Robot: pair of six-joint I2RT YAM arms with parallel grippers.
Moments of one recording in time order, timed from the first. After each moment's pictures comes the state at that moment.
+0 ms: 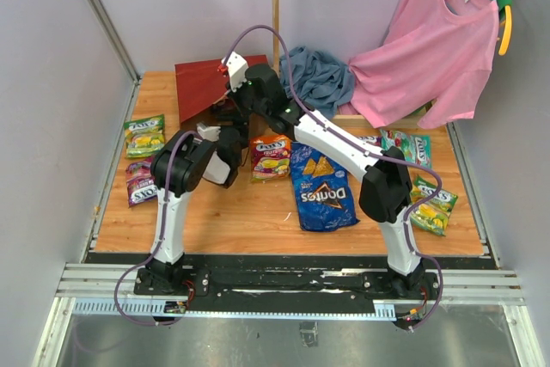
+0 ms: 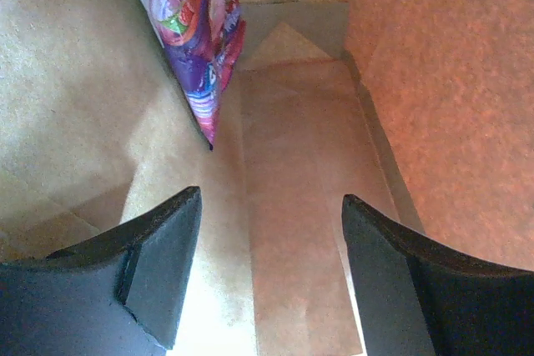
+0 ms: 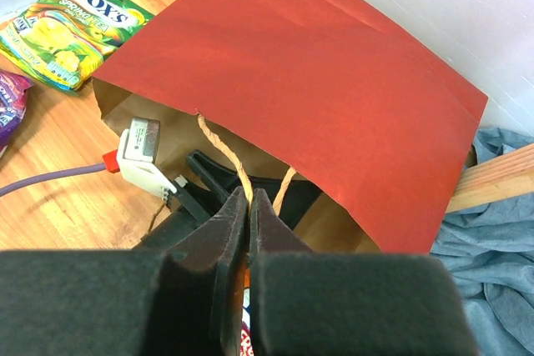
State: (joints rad) left arm -0.40 2.21 0.89 1.27 -0.50 -1.50; right arm 0.82 2.09 1.98 -0.19 0.04 -0.17
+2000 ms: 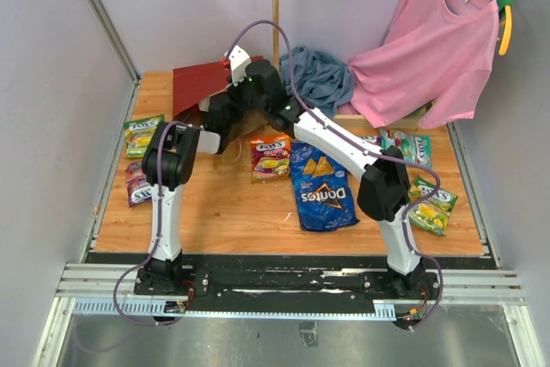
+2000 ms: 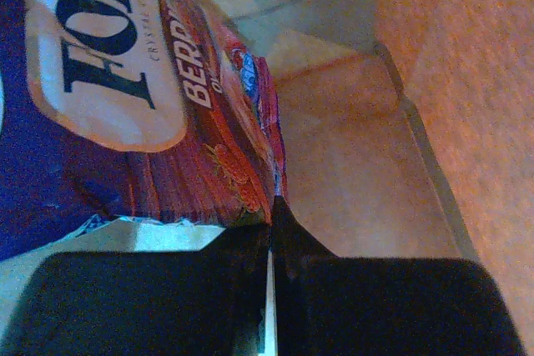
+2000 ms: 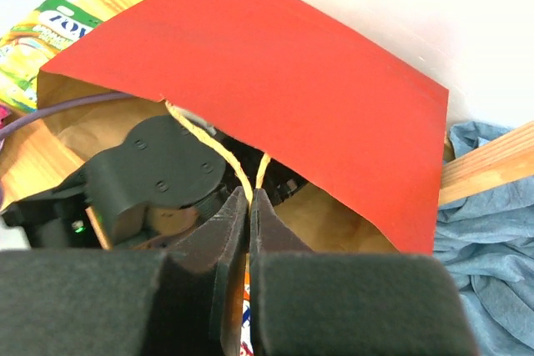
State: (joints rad) left arm -0.25 2.26 1.29 0.77 -0.20 -1.38; right arm 0.81 2.10 2.01 -0.19 0.09 -0.14
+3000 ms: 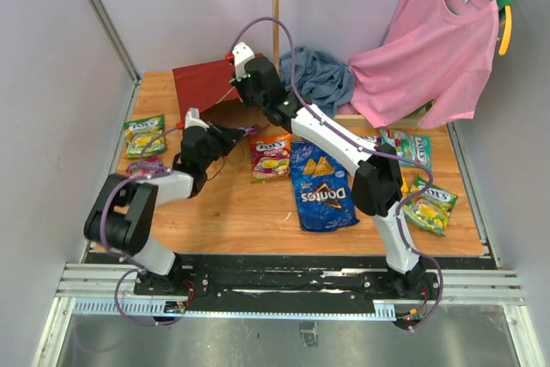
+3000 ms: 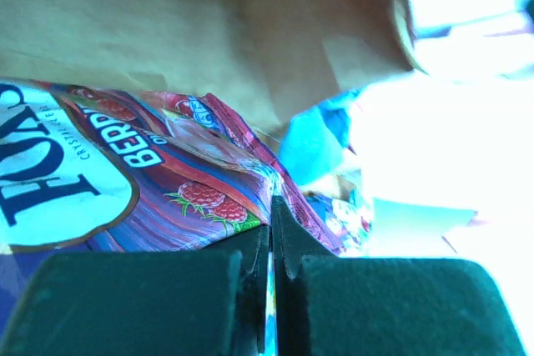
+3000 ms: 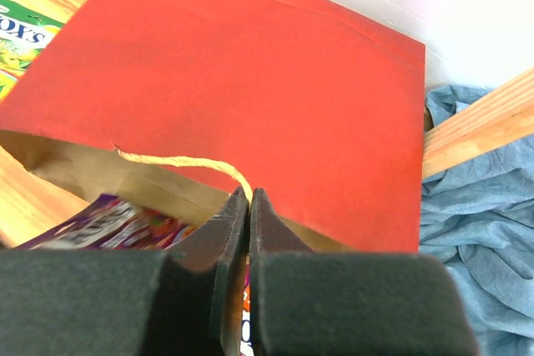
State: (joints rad) left arm -0.27 1.60 0.63 0.74 0.09 -1.08; right arm 0.79 2.18 2.12 -0.26 0.19 -0.09
